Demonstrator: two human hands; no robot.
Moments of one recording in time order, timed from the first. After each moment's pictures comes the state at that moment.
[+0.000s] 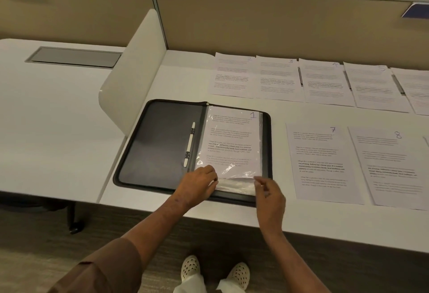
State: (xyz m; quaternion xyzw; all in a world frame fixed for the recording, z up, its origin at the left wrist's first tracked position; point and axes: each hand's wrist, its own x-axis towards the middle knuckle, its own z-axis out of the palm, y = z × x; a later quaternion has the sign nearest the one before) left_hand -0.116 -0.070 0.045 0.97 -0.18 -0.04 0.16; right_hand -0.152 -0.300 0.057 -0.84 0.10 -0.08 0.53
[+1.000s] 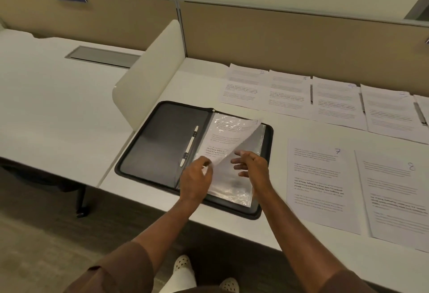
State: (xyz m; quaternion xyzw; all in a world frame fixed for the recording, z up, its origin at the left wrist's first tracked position) left_hand -0.116 -0.138 0.067 0.91 0.15 0.16 0.35; right_hand -0.043 -0.303 0.103 -0.69 0.08 0.17 0.70
